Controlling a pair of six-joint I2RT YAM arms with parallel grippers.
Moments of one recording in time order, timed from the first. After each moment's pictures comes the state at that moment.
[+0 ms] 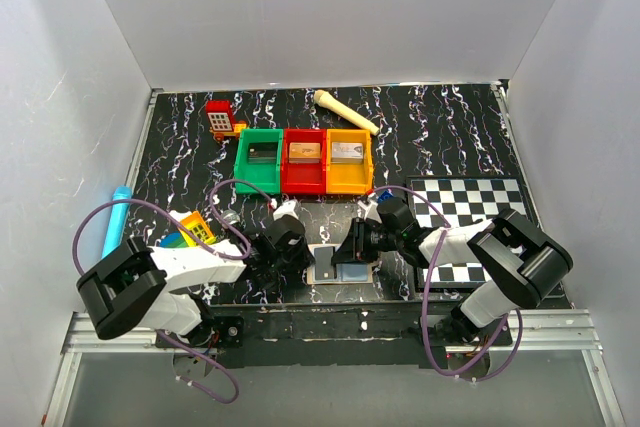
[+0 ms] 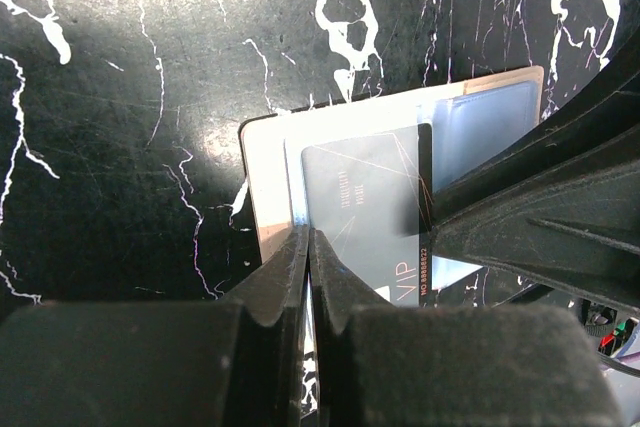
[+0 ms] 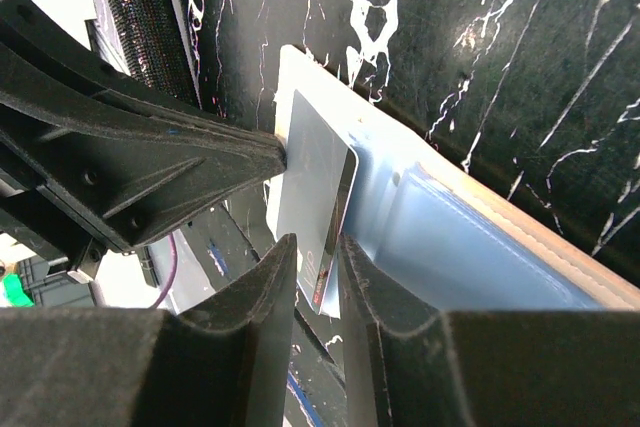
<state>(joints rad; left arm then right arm) -0.95 1.33 0.49 -0.01 -0.11 -0.95 0.74 1.53 0.41 0.46 -0.55 0.91</state>
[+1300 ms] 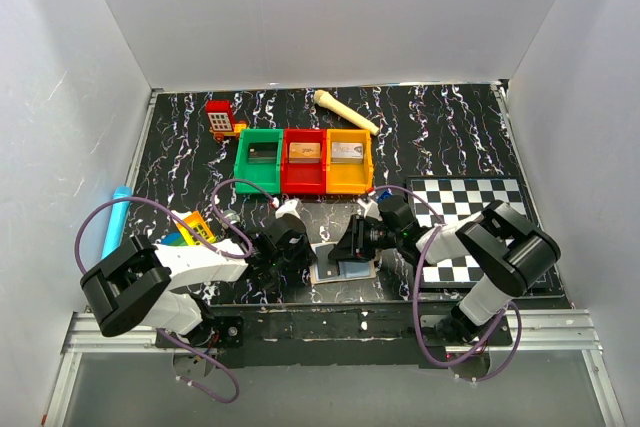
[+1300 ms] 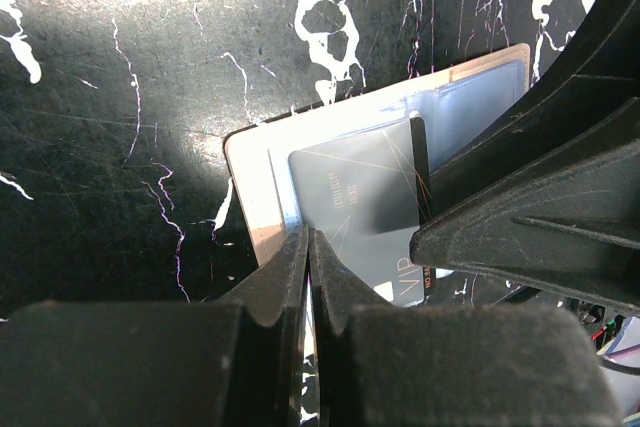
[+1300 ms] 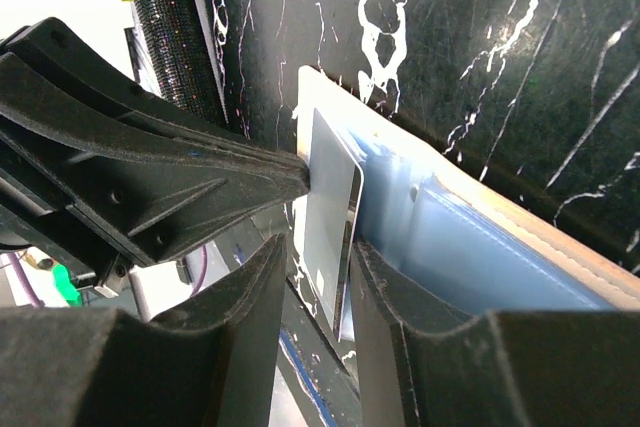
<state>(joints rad) -0.95 1.35 0.49 0.05 -0.09 -0.94 0.71 1.60 0.41 0.58 -0.61 0.98</state>
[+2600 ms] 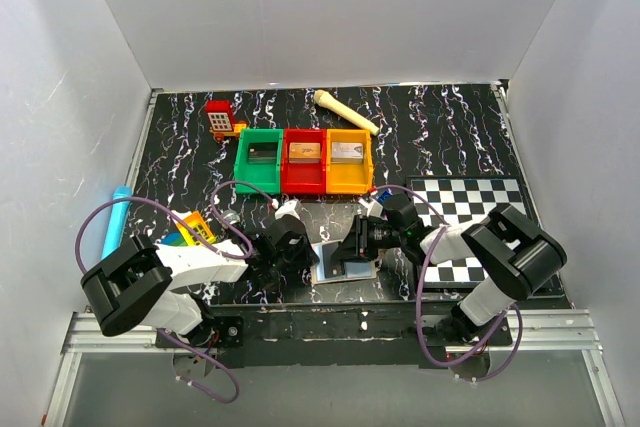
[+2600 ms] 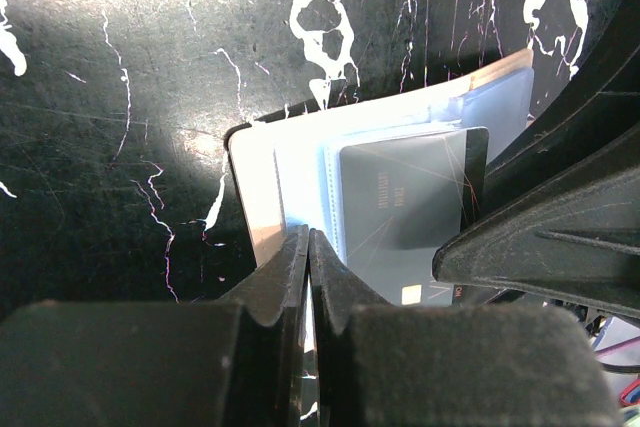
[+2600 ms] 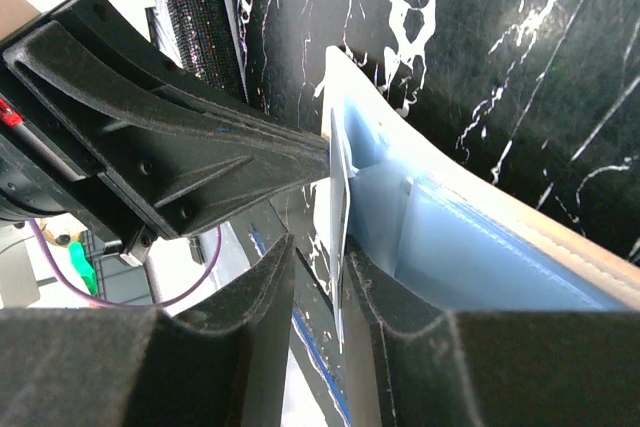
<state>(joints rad) -0.95 1.36 0.48 0.07 -0.08 -0.97 0.68 1.58 0.40 0.59 -0.70 0.98</state>
